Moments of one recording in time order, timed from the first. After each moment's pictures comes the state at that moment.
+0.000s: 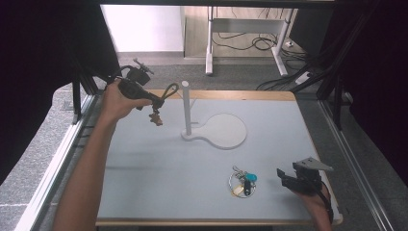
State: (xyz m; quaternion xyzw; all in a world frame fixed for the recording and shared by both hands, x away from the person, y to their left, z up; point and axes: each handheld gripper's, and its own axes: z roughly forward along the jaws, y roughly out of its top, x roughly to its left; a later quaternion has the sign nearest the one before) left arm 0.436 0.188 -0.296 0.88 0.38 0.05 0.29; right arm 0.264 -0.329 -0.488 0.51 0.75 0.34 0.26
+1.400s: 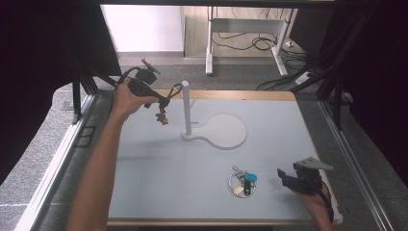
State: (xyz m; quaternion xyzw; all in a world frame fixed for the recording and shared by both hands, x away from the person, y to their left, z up) left arm 0.472 0.181 -0.326 0.87 0.39 0.01 0.29; right arm 0.267 -0.332 -0.491 0.52 0.75 0.34 0.25
